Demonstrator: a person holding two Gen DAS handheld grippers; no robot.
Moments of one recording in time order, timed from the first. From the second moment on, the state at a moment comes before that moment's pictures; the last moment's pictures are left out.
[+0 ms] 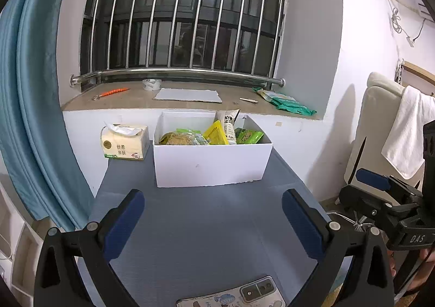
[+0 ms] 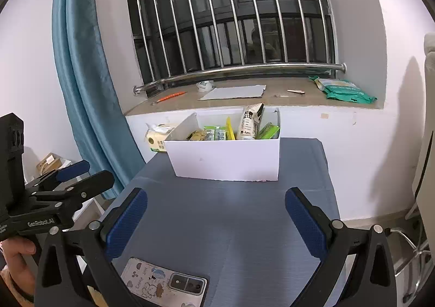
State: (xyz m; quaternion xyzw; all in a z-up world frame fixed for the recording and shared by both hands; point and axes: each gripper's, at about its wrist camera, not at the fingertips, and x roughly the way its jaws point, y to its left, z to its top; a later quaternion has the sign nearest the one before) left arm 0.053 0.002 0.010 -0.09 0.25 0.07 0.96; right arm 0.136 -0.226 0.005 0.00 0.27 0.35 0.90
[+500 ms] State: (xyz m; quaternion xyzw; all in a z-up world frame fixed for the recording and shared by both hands) left arm 0.053 -0.001 0.008 -0.08 0.25 0.07 0.96; right arm 0.133 -0.224 0.004 0.00 0.27 0.36 0.89
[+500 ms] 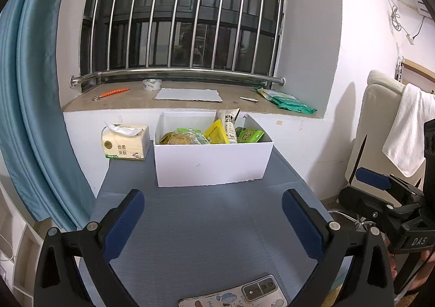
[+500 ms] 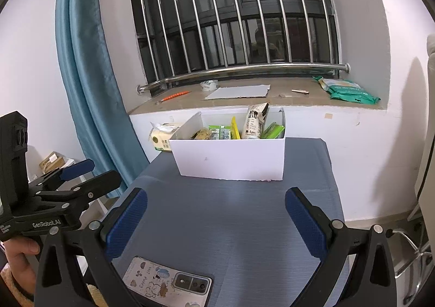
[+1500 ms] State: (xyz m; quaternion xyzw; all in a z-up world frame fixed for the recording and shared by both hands) left arm 0.051 -0.001 0.006 -0.08 0.26 0.08 0.96; right arm 0.129 -0.220 0.004 0.00 0.27 0.36 0.89
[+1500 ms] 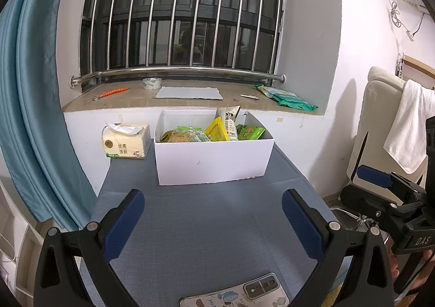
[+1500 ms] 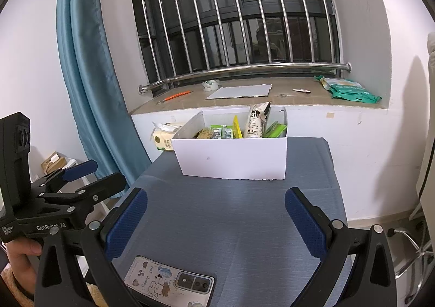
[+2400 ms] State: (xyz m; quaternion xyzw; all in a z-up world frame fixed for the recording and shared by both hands) left arm 0.052 0.002 0.002 -0.08 0.27 0.08 0.96; right arm 0.126 -0.217 0.002 0.00 0.28 0.36 0.89
